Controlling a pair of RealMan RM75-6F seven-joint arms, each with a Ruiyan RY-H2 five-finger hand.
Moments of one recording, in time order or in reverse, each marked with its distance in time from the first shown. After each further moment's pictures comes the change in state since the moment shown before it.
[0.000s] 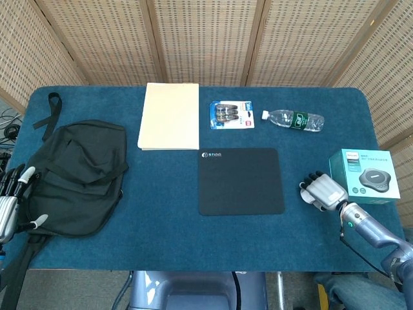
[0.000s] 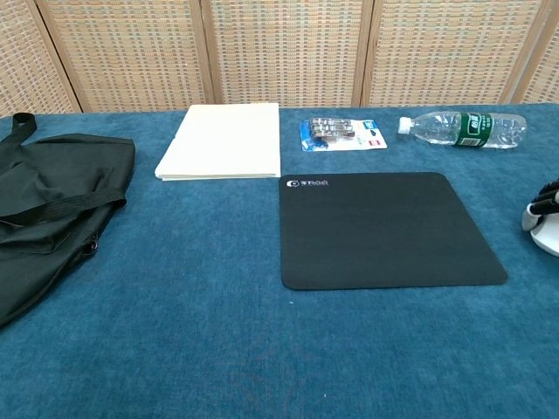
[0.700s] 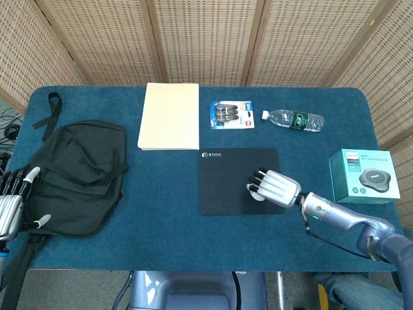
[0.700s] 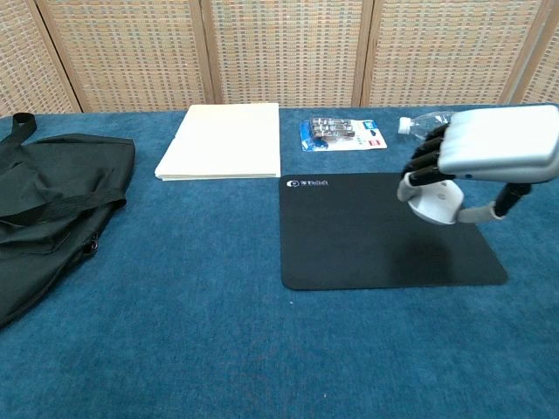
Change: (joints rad) left arm -0.019 -0.003 0.001 0.012 -0.019 -0.044 -0.007; right arm 0.267 0.094 0.041 -0.325 -0.178 0.122 -0.227
